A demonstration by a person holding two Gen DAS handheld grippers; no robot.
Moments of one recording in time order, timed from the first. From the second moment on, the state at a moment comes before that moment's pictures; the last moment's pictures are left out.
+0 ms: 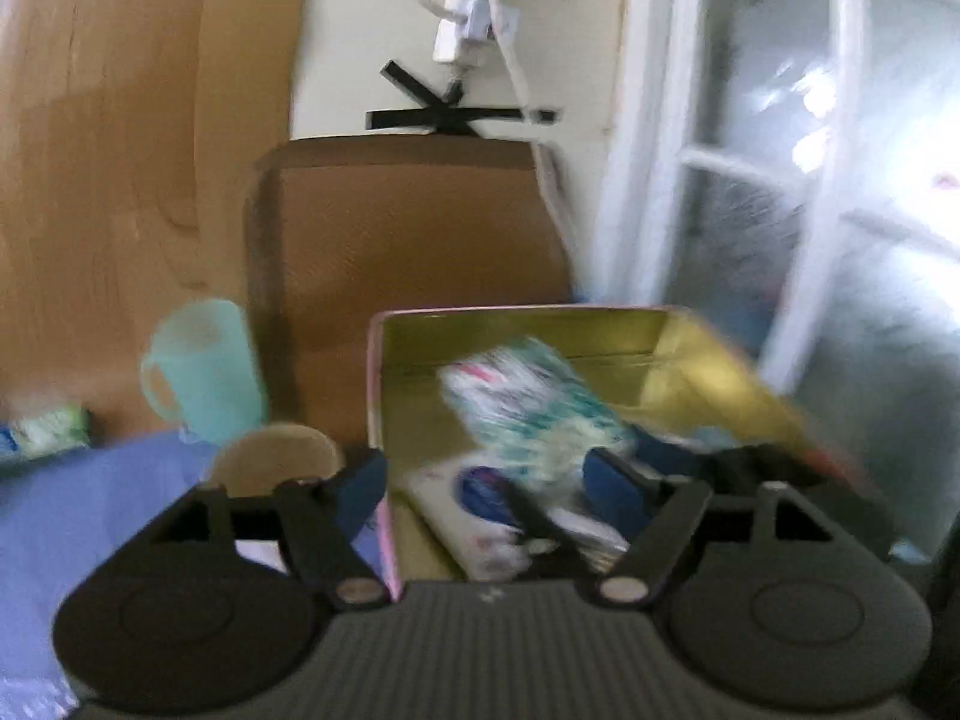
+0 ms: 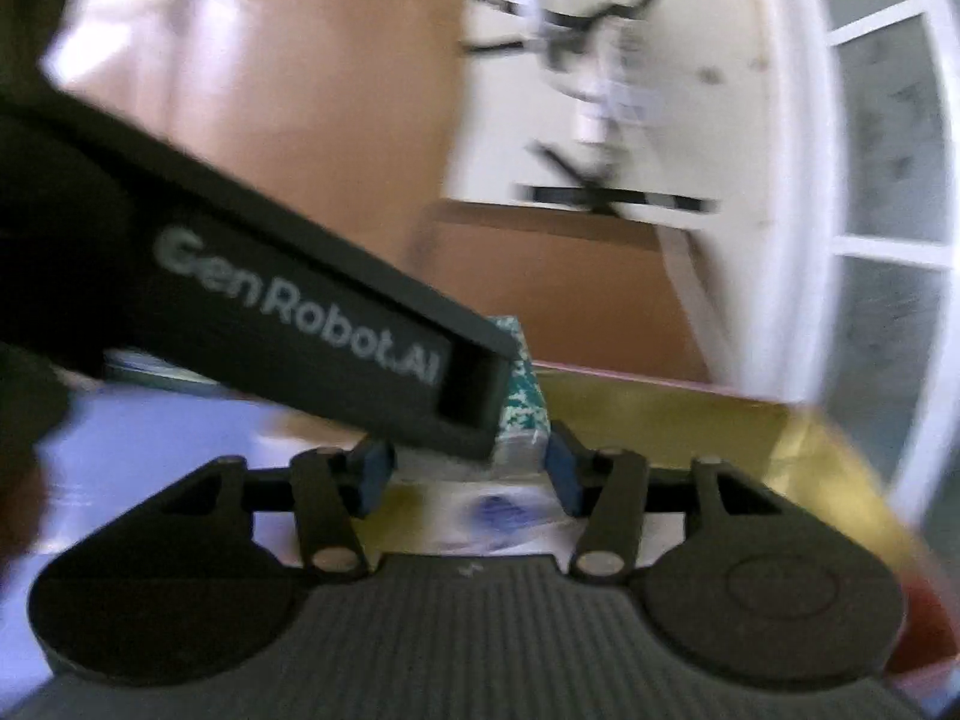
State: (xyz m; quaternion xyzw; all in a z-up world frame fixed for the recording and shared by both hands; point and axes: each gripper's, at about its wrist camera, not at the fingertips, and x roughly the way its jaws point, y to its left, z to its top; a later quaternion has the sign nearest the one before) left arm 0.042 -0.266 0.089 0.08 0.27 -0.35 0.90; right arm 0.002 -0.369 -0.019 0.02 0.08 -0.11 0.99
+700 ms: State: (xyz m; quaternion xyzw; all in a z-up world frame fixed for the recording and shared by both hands) left arm 0.015 -0.115 0.039 -0.01 0.31 -0.23 0.92; right arm -0.068 -0.344 -0.033 0.10 0.06 -0.04 0.99
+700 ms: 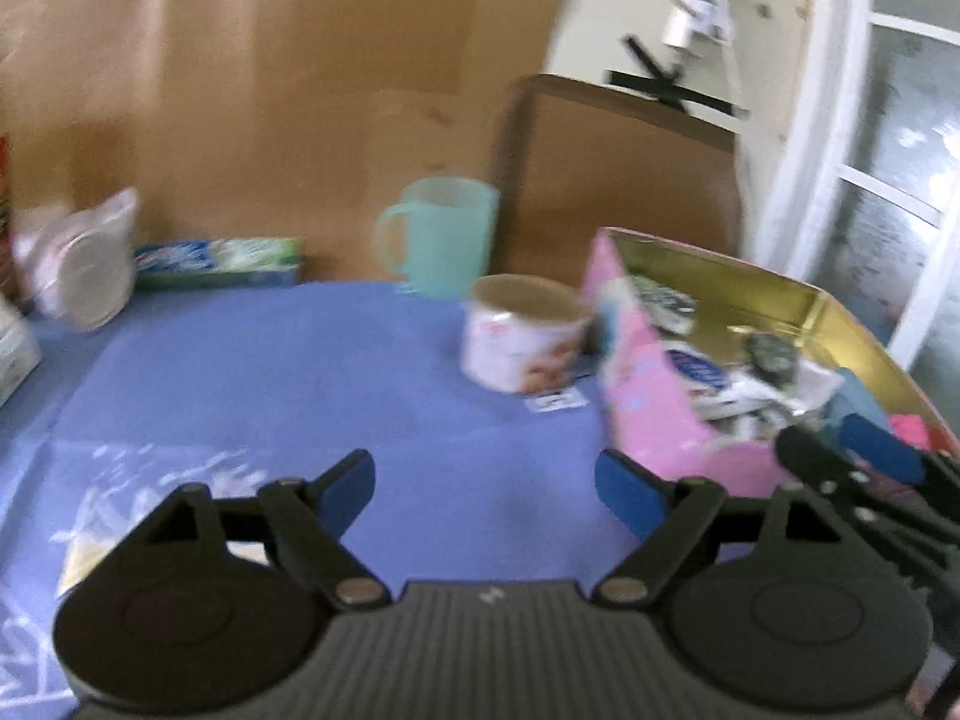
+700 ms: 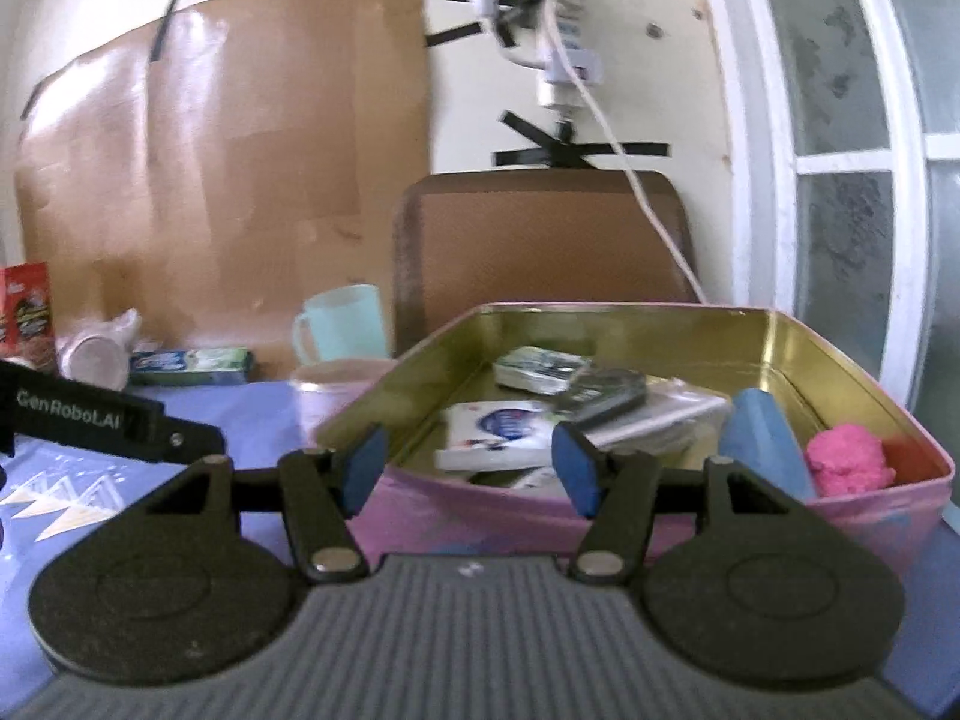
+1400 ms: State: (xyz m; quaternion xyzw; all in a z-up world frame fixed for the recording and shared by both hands) left arm -0.017 -0.084 0.033 0.01 0.31 -0.17 0.94; right arm -0.092 -0.313 -0.013 0.11 0.08 0.01 0.99
